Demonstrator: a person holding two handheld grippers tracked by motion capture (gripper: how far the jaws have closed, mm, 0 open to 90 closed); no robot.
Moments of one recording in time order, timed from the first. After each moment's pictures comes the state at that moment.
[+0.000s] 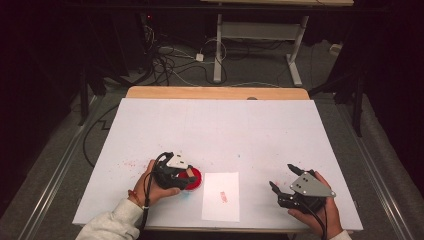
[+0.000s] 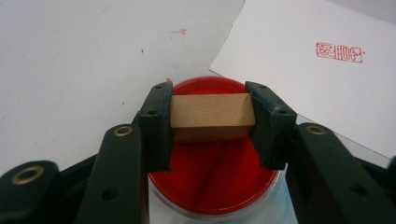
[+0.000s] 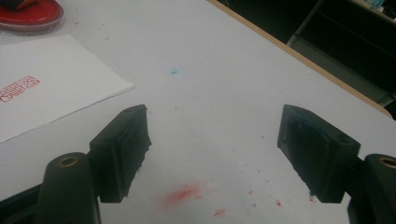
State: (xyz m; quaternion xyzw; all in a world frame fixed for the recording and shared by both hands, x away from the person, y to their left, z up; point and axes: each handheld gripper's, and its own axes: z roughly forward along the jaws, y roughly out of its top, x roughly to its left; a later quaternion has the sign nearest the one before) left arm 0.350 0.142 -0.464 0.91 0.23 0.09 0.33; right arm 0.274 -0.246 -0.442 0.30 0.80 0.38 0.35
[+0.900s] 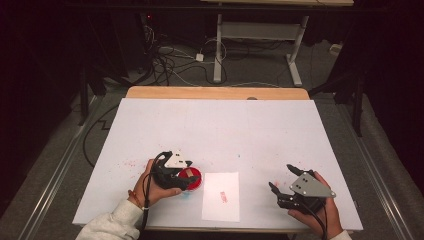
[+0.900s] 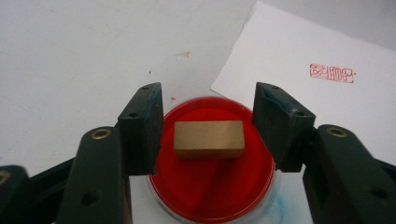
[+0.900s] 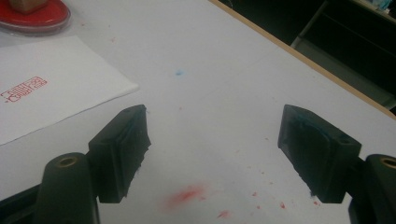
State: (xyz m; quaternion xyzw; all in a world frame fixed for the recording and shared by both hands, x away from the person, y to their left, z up) left arm 0.341 0.142 -0.450 0.89 0.23 0.13 0.37; right arm 0.273 -0.245 -0.442 0.29 0.80 0.38 0.35
